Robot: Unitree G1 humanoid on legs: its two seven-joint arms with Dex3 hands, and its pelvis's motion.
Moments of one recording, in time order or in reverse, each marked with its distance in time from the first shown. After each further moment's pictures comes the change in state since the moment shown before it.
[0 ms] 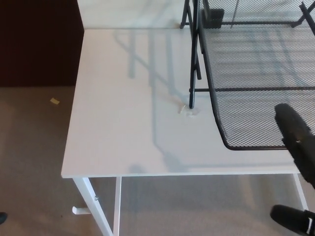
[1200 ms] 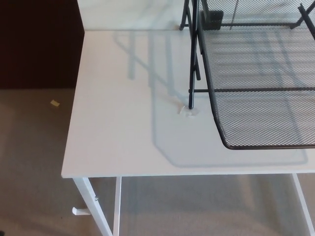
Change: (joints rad) left_arm 0.064 -0.003 -0.005 0.029 -0.001 0.000 -0.001; right_arm 0.150 0.050 0.020 1.012 0.191 -0.396 -0.192
